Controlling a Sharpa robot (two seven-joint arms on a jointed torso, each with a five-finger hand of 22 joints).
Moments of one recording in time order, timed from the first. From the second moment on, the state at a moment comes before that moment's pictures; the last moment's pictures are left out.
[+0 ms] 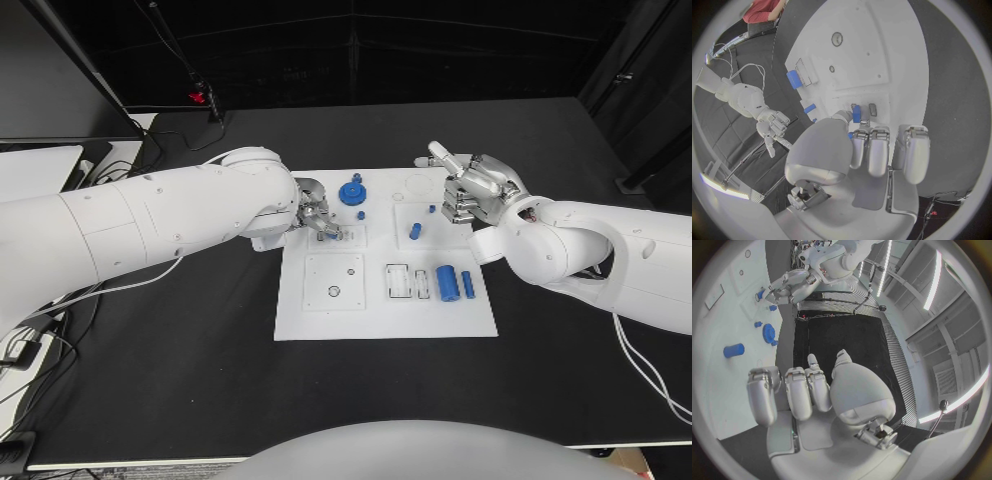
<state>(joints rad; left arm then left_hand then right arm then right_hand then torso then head) 1.42 -0.43 -0.24 1.20 -0.93 0.14 -0.49 1.32 0.11 0.12 0.30 0.68 0.73 0.09 0.68 0.64 1.46 0.02 1.58 1.31 1.47 -0.03 1.57 1.31 0.01 1.46 0.09 1.57 1.31 1.19 -0.98 -0.07 1.64 -0.09 -0.37 0.33 1.20 0.23 -0.29 0.29 0.27 0.59 0.17 0.39 0.07 1.47 0.12 1.57 1.31 1.47 0.07 1.57 1.31 0.01 1.46 0.18 1.57 1.31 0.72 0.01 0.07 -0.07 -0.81</state>
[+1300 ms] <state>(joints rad) 1.42 -0.40 -0.24 1.17 -0.93 0.17 -0.49 1.32 0.11 0.13 0.30 0.67 0.73 0.09 0.67 0.65 1.46 0.02 1.58 1.31 1.47 -0.03 1.57 1.31 0.01 1.46 0.09 1.57 1.31 1.19 -0.98 -0.07 1.64 -0.09 -0.37 0.33 1.20 0.23 -0.29 0.29 0.27 0.59 0.18 0.40 0.07 1.47 0.12 1.57 1.31 1.47 0.07 1.57 1.31 0.01 1.46 0.18 1.57 1.31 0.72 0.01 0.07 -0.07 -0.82</state>
